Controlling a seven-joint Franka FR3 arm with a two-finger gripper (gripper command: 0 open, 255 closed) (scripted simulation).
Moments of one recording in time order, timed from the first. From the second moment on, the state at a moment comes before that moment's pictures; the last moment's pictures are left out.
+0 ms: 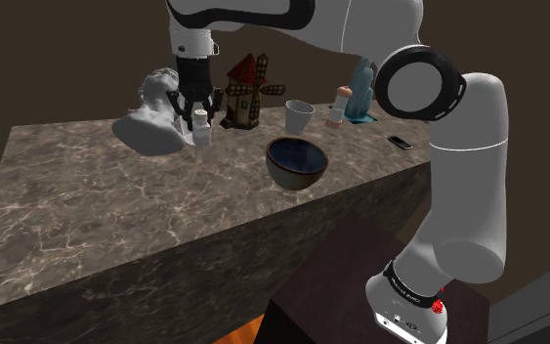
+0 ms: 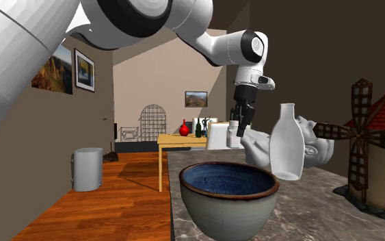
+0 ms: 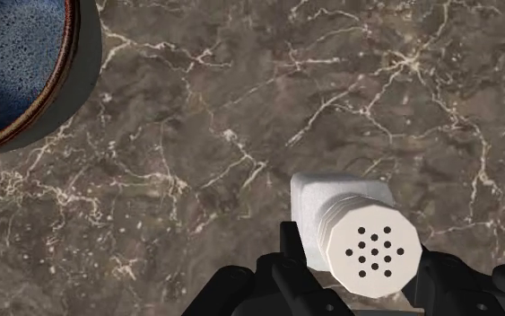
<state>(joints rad) 0.15 0.54 0.18 -1.15 0.02 1.50 0.59</state>
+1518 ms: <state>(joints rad) 0.03 0.18 0.15 -1.48 0.06 1.45 0.47</state>
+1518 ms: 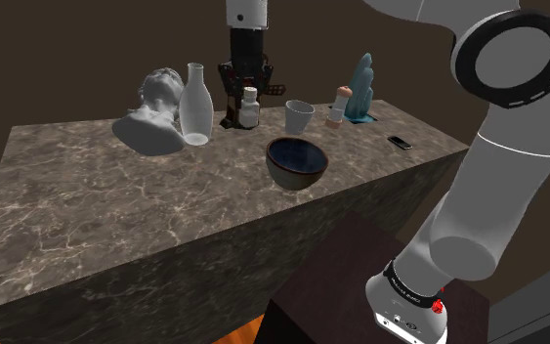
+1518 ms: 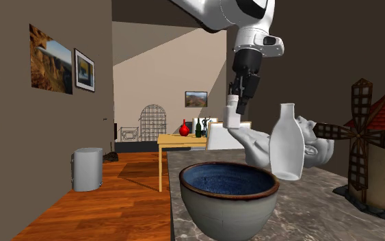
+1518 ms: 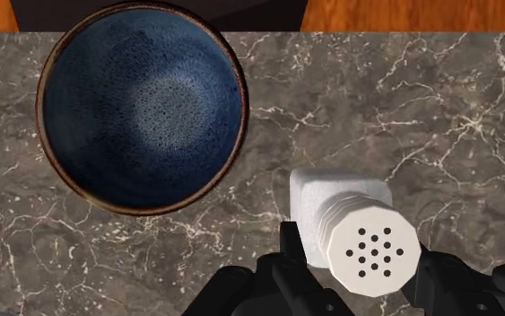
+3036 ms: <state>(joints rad) -0.08 -0.21 0.04 -2.08 0.05 1.65 0.24</state>
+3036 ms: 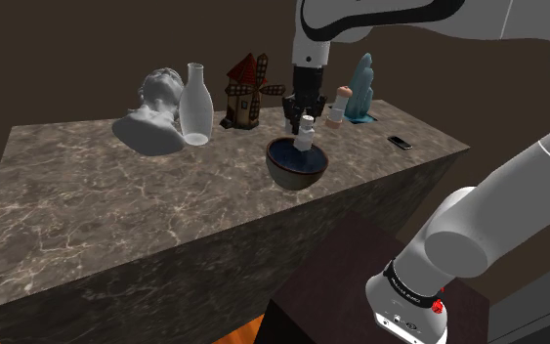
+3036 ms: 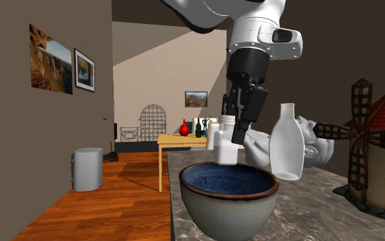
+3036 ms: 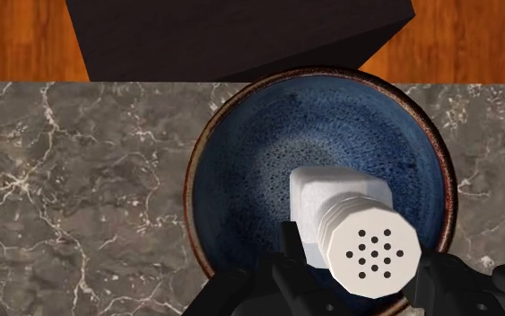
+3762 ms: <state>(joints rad) -0.08 -0.20 0.04 -2.12 0.05 1.71 0.24</state>
